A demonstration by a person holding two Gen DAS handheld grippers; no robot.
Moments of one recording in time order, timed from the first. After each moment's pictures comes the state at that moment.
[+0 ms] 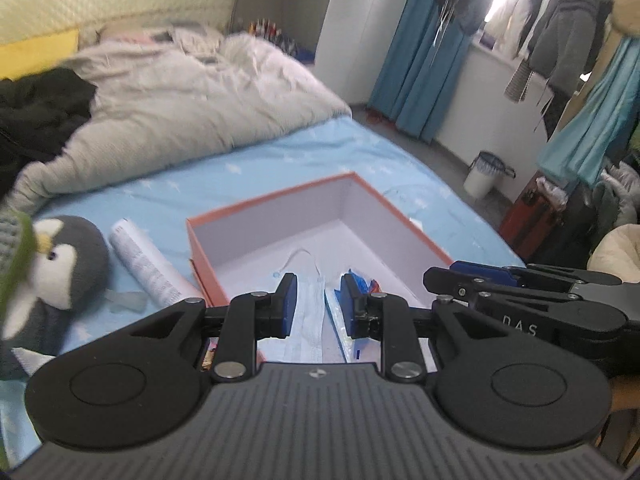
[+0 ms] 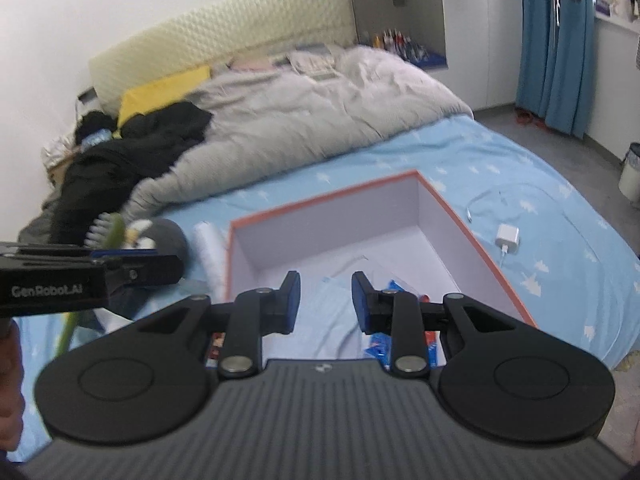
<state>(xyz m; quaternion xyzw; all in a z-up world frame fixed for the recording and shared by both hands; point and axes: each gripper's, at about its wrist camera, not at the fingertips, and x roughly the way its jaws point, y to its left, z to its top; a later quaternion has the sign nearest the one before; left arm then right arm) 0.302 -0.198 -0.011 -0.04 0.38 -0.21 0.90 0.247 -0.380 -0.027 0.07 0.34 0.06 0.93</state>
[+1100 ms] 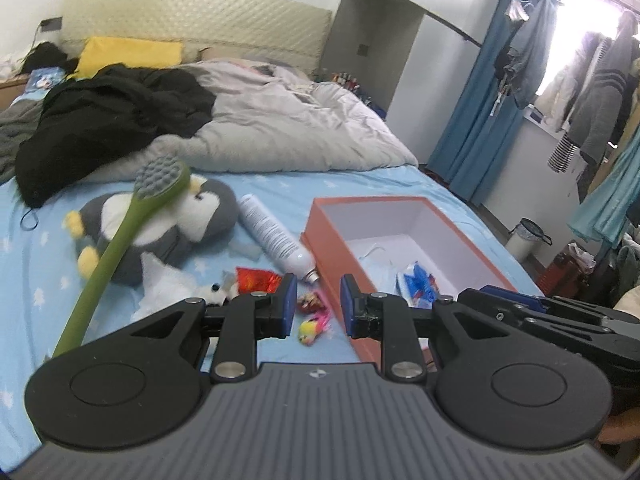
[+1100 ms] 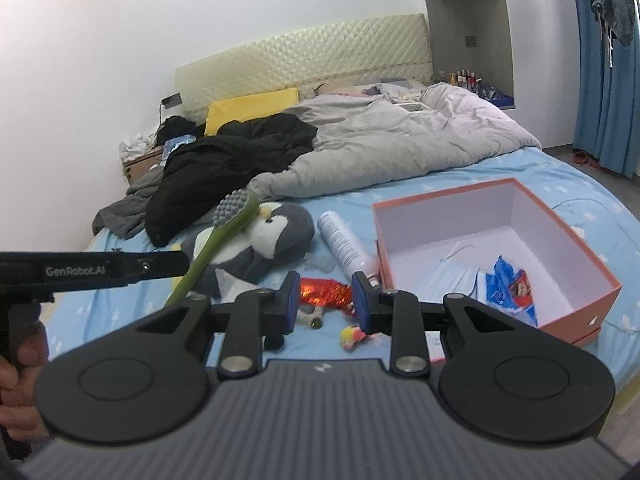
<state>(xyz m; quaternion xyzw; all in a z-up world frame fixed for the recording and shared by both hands) 0.111 -0.035 0.001 -0.11 0.32 -0.11 0.93 0.111 -0.264 -0.018 0.06 0.29 0.15 0.94</state>
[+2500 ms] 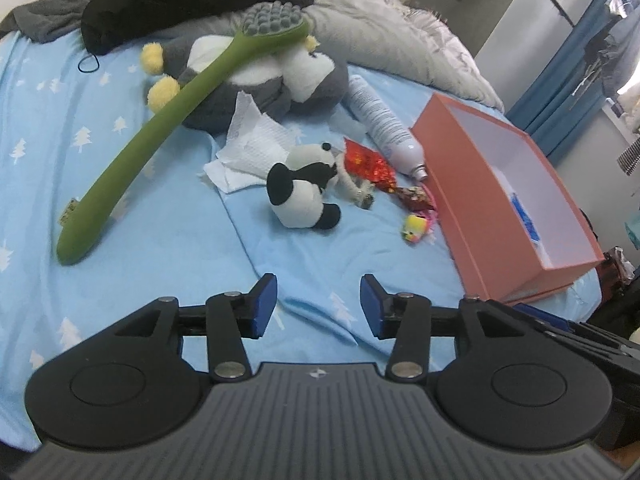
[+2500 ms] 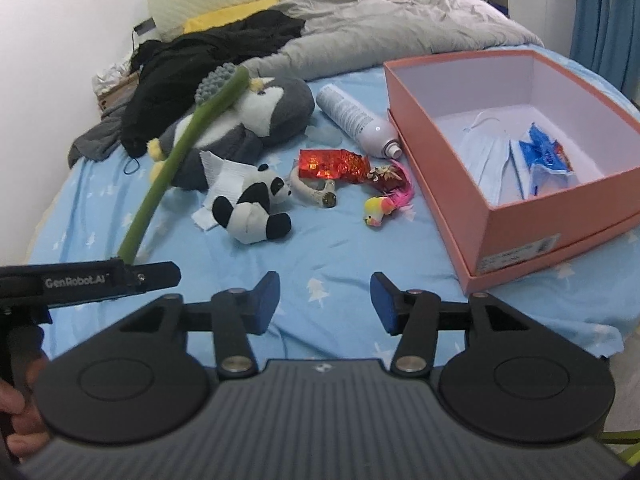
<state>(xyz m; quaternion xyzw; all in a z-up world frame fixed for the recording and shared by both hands) 0.121 0.033 -0.148 -0.18 0.44 -0.02 0.88 0.116 -0.203 -0.130 0.06 0.41 0.12 0.90</state>
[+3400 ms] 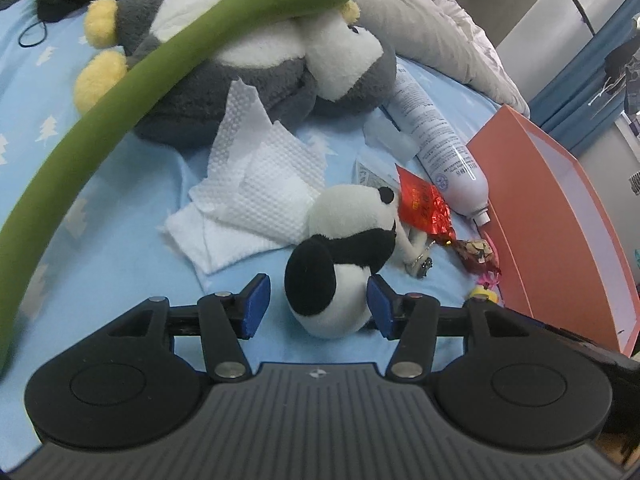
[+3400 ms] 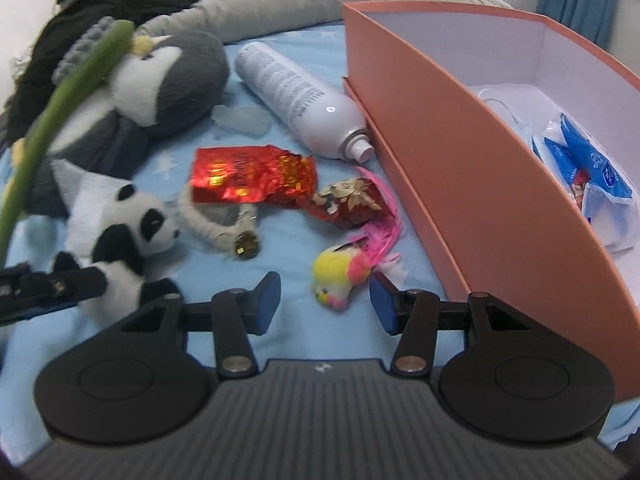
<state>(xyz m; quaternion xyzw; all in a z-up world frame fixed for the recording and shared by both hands) 0.265 0.064 -0.232 -0.21 0.46 -0.04 0.86 0.267 -0.178 -0.224 0.02 0.45 0.02 0.89</state>
